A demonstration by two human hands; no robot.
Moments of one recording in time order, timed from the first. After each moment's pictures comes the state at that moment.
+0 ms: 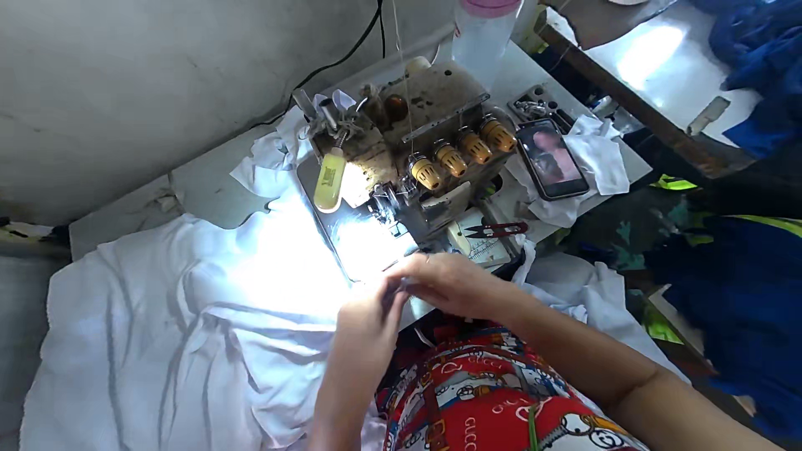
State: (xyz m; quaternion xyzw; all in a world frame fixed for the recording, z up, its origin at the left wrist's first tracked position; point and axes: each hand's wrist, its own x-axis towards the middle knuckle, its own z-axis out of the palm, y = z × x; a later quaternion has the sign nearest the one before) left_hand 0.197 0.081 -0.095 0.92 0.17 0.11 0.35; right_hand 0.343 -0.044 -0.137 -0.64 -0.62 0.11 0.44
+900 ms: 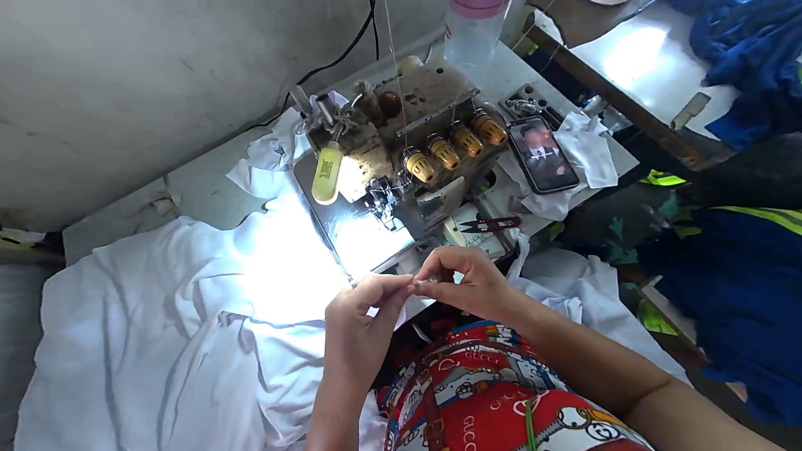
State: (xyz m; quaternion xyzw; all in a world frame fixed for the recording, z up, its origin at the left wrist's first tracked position) left_hand 0.195 0.081 -0.089 0.85 0.10 0.24 0.46; right_hand 0.328 -0.067 -0.121 -0.57 -0.41 0.27 0.66
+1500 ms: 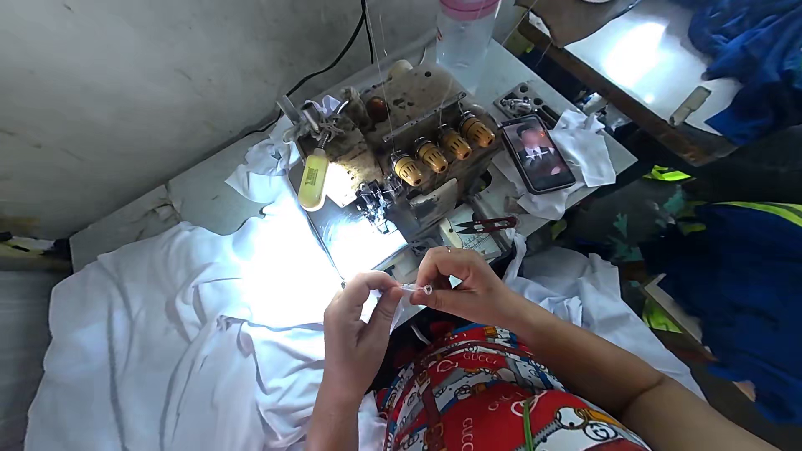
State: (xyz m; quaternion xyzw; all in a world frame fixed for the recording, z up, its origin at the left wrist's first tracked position) left_hand 0.198 0.079 -0.094 0.82 0.06 0.26 0.51; right_hand 0.332 -0.070 -0.125 -0.53 -0.46 0.23 0.67
